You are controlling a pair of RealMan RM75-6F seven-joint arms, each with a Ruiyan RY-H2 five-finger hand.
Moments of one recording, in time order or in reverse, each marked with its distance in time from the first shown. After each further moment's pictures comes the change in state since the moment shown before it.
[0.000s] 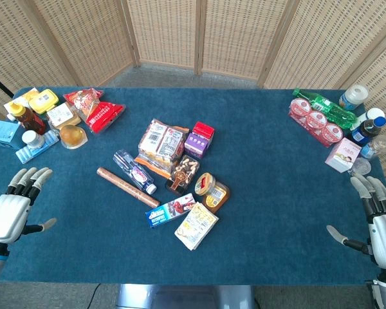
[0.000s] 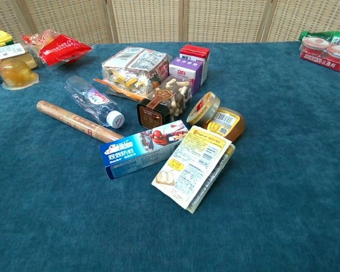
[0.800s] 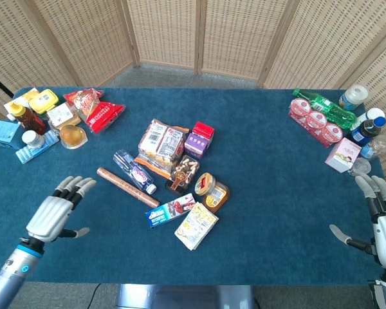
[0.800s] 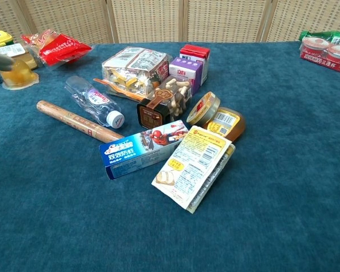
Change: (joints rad) left arm -0.116 -0.052 0.014 -0.119 -0.005 -0.219 0.084; right arm -0.004 0.008 0.007 -0.005 0.009 0.009 0.010
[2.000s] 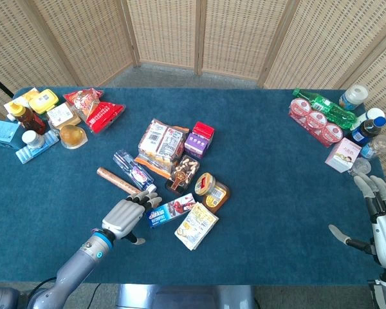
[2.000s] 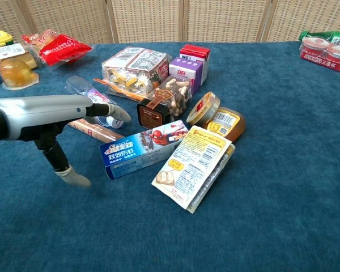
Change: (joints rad) left arm -0.367 -0.265 -0.089 -0.199 -0.710 -0.226 0.564; right arm 0.002 0.003 -0.002 0.003 -0.003 -0.005 0.011
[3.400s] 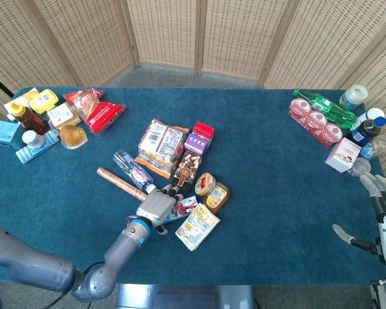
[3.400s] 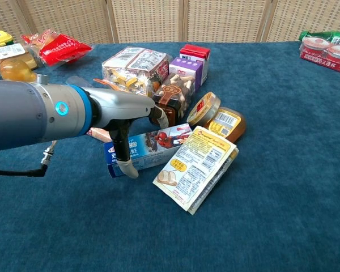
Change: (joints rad) left arm -0.437 -0.215 -0.063 0.099 -0.548 0.174 0.293; right arm -0.003 0.027 0.004 -0.001 0.013 0.003 0.077
